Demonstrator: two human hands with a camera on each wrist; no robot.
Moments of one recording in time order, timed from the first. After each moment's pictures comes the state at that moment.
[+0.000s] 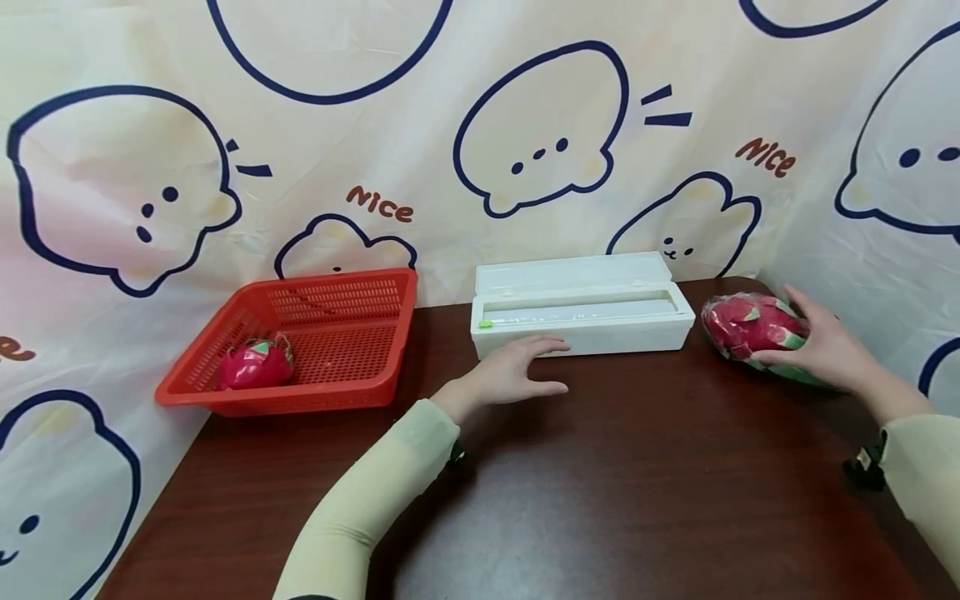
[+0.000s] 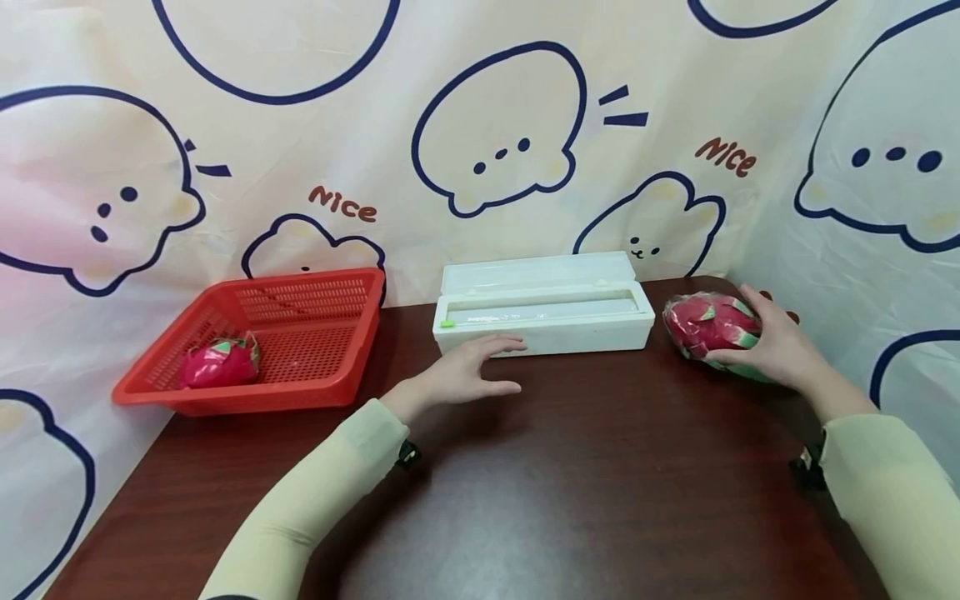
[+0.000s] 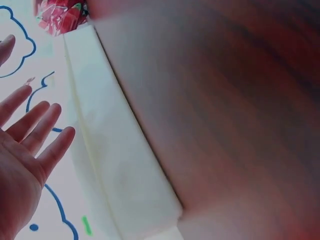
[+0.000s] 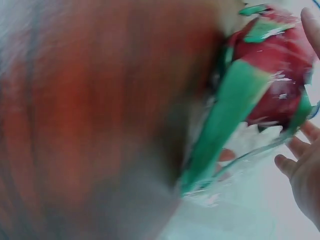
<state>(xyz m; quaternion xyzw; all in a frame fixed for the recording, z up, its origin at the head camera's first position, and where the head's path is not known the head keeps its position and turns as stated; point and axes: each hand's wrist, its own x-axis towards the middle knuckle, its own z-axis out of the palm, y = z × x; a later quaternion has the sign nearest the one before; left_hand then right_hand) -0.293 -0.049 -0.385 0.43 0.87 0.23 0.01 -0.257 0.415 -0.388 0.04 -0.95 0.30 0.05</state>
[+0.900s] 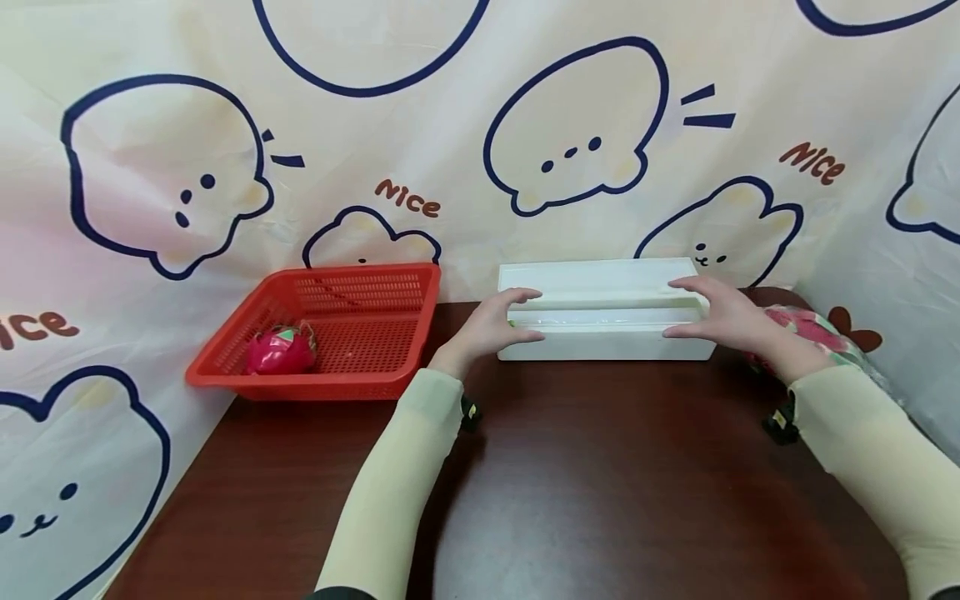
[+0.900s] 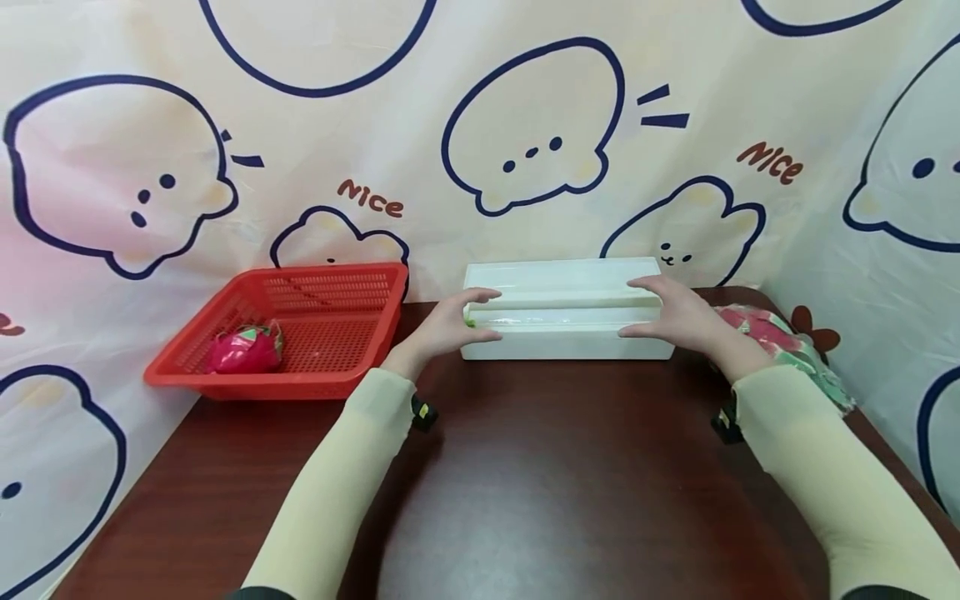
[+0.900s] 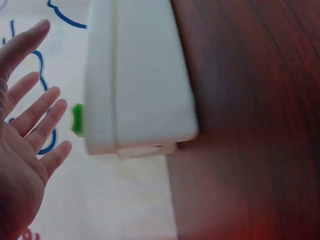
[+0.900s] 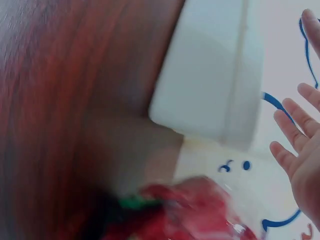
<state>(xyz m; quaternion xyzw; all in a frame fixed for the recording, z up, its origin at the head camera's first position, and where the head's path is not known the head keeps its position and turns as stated) -0.344 -0.089 -0.366 0.27 0.89 0.37 0.00 -0.323 0.286 -0.354 0.17 -0.95 0.27 0.02</state>
